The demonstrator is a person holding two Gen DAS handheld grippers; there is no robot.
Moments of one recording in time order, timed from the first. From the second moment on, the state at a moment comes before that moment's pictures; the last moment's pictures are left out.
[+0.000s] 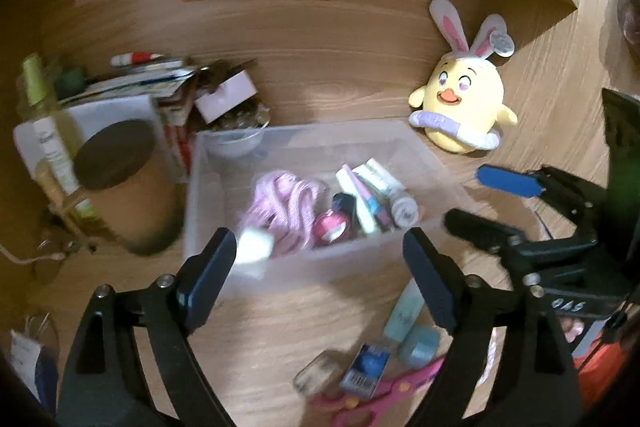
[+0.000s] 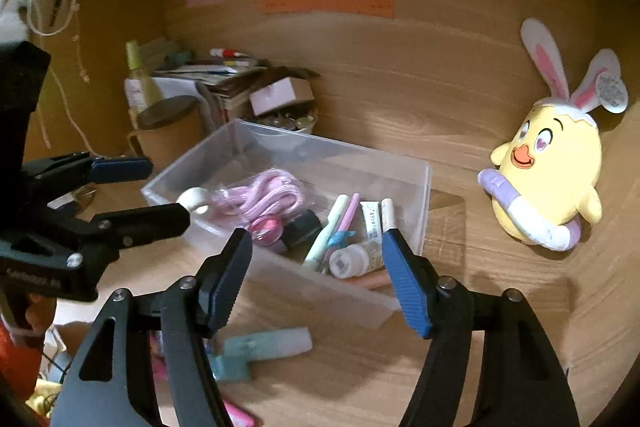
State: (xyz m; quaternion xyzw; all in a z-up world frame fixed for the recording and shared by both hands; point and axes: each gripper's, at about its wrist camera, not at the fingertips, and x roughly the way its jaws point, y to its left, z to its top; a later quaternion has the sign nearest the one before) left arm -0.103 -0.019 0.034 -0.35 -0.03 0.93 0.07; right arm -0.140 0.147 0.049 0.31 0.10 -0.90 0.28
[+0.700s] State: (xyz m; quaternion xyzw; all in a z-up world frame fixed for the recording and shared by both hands) left arm -0.063 -0.042 -0.056 -0.47 -0.03 0.88 0.07; right arm -0.097 0.133 -0.026 0.40 0.10 -0.85 0.32
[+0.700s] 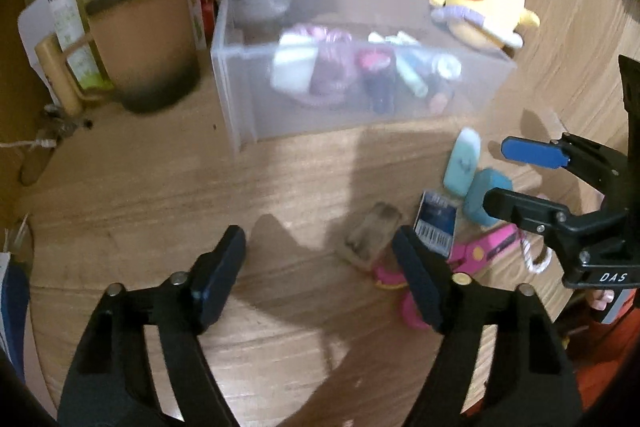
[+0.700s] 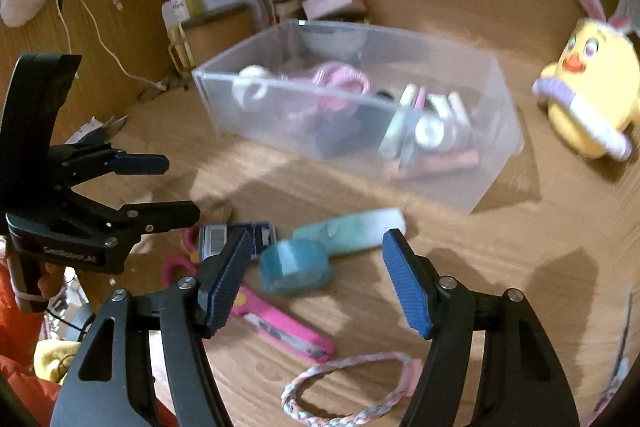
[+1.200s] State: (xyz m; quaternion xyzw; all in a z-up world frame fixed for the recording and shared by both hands) left arm -0.083 -0.039 -0.058 -0.47 -0.03 0.88 0.07; right arm -0.097 0.132 -0.041 0.42 0.09 -0.84 0.33
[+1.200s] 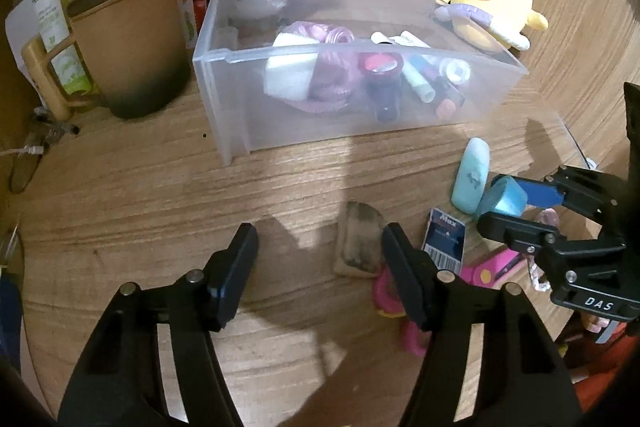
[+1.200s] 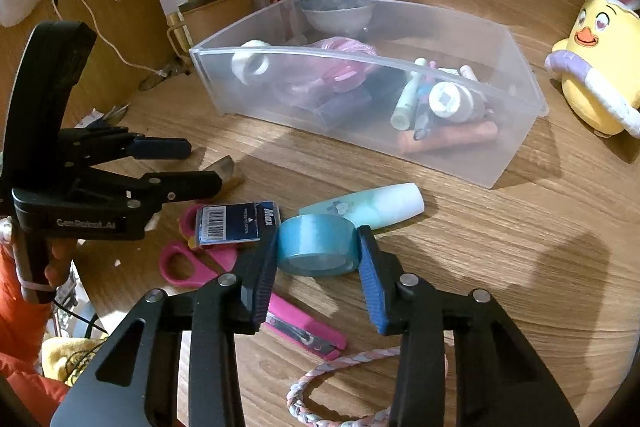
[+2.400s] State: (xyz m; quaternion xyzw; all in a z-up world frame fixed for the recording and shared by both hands) left arm -0.100 -0.036 0.038 -0.33 -0.04 0.94 0.08; right arm -0.150 0.148 0.051 0.31 0.05 -0.91 0.28
